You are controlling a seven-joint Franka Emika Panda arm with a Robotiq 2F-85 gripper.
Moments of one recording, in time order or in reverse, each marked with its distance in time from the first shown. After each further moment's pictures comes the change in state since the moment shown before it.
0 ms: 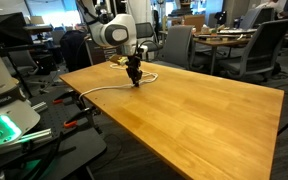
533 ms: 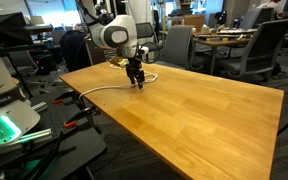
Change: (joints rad) arm -0.016 0.001 -0.014 -0.030 0.001 0.044 -0.021
